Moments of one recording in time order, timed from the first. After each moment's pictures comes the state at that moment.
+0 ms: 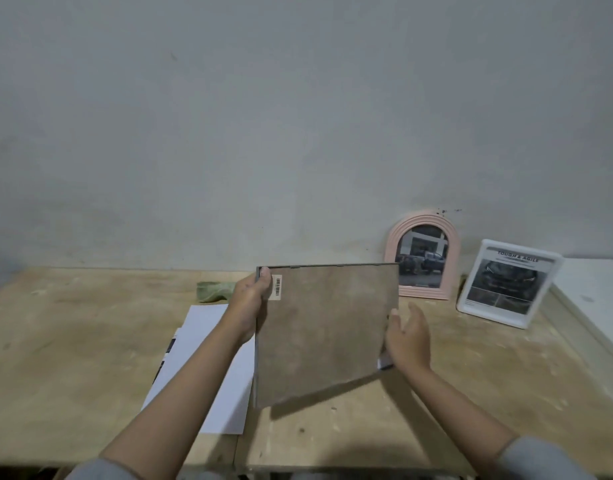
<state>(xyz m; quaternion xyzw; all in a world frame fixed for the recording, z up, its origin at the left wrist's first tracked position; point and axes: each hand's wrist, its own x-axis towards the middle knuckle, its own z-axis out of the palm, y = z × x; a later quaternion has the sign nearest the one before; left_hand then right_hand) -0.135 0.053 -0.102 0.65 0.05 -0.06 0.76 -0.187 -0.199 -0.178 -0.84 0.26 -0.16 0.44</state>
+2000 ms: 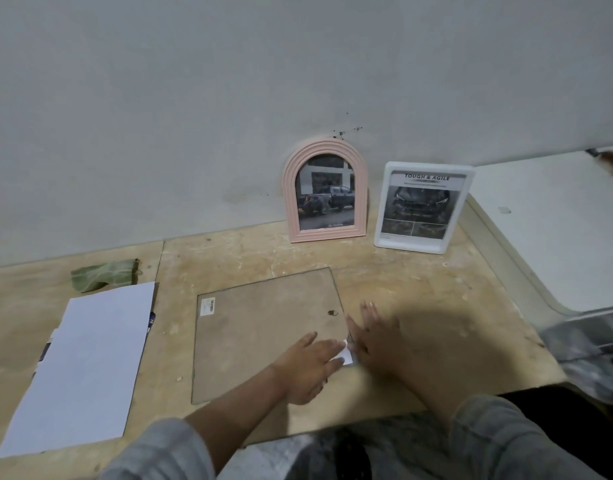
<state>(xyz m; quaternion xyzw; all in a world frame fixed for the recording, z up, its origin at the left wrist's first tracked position) -0.189 -0.200 -0.295 0.80 -0.56 -0.17 -0.09 -0.219 -0.408 -0.314 -0.98 -0.05 0.21 0.02</state>
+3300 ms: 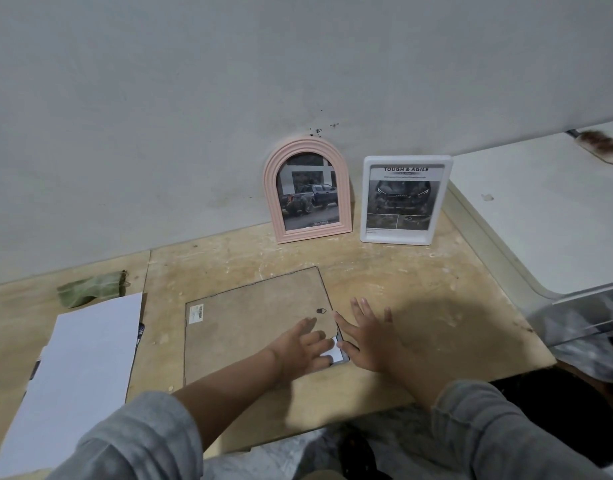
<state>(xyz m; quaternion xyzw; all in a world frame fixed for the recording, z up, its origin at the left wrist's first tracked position) -0.163 -0.208 -0.291 0.68 -0.62 -0.09 -0.38 -0.221 -0.409 -0.326 -0.99 -0.04 0.15 0.06</state>
